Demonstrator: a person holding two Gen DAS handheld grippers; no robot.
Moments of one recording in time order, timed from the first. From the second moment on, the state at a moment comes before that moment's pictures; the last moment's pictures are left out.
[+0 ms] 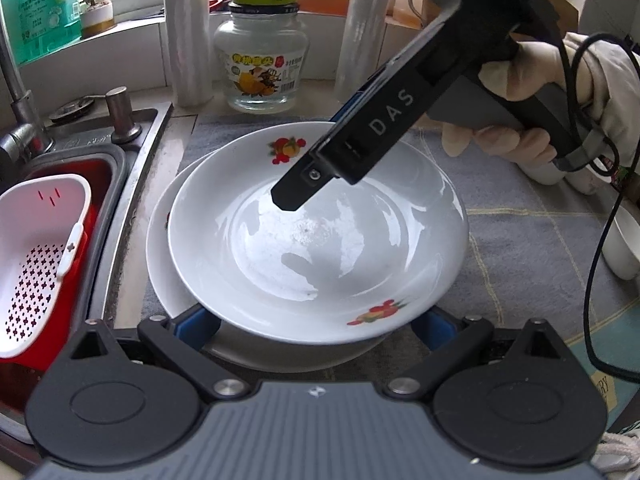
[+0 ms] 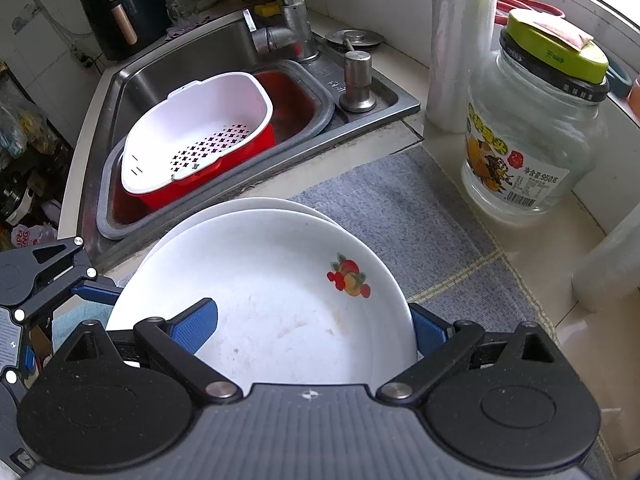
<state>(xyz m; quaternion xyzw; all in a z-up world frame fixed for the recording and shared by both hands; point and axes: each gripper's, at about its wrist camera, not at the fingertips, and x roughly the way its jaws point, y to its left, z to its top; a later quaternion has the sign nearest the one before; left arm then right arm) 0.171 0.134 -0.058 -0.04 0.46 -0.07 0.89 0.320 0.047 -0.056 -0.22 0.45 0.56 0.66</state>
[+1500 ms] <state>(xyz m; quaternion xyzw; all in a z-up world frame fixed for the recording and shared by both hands) 0.181 0.140 -0.052 -0.04 0.50 -0.08 0.86 0.304 0.034 -0.052 -0.26 0.44 0.54 0.67</state>
